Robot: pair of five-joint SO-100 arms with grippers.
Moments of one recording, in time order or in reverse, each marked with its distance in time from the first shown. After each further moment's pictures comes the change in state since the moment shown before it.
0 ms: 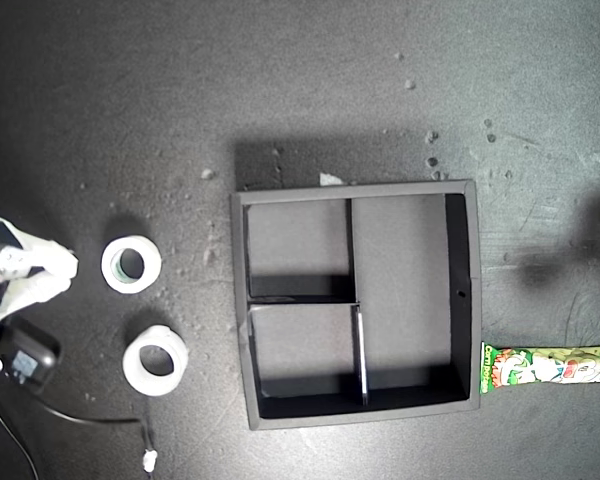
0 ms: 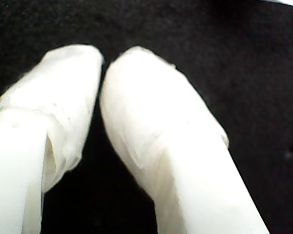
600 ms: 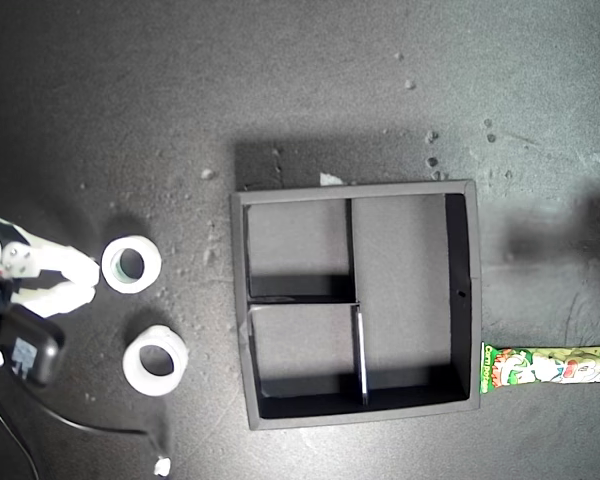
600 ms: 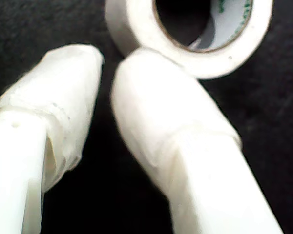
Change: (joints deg) arm 0 -3.7 0.0 -0.1 -13.7 -4.6; arm 1 0.1 -0.7 0.0 -4.7 28.4
